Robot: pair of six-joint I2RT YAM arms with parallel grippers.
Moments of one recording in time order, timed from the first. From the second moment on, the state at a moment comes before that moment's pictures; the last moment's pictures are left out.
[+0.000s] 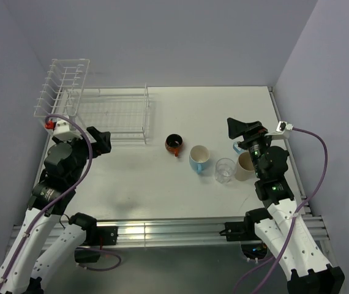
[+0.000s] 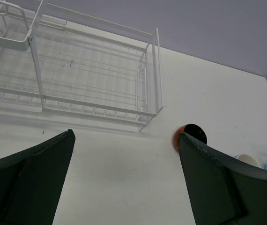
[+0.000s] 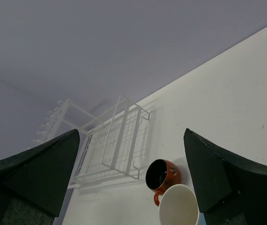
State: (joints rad) left arm -0.36 0.60 0.82 -0.39 -0.27 -0.41; right arm 0.20 0.59 0.52 0.16 0.08 0.81
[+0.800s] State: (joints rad) left arm -0.36 0.61 0.83 -0.39 -0.28 -0.41; right arm 0.20 0.58 0.52 0.15 0.08 0.81
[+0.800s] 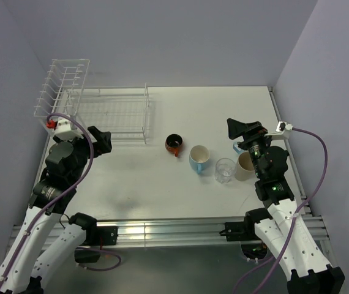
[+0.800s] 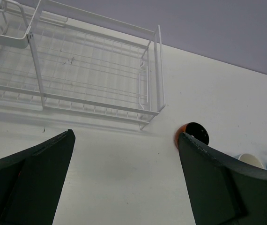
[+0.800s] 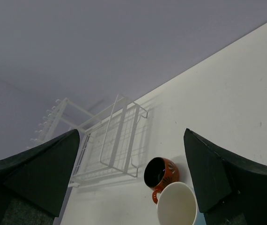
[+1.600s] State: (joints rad) left arm -0.36 0.71 0.83 -0.39 -0.15 -0.40; right arm 0.20 0.68 0.66 0.02 0.07 0.73
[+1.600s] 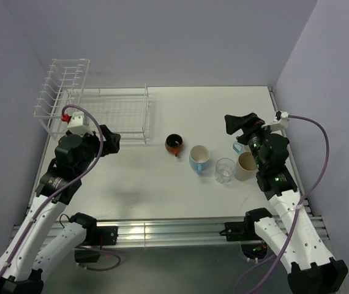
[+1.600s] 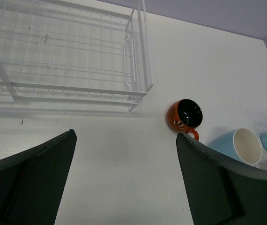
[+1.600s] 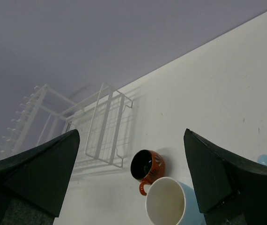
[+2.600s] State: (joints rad) left arm -0.36 0.70 0.84 -0.40 -0.15 -0.40; right arm 0.74 1.07 0.85 -0.42 0.27 0.49
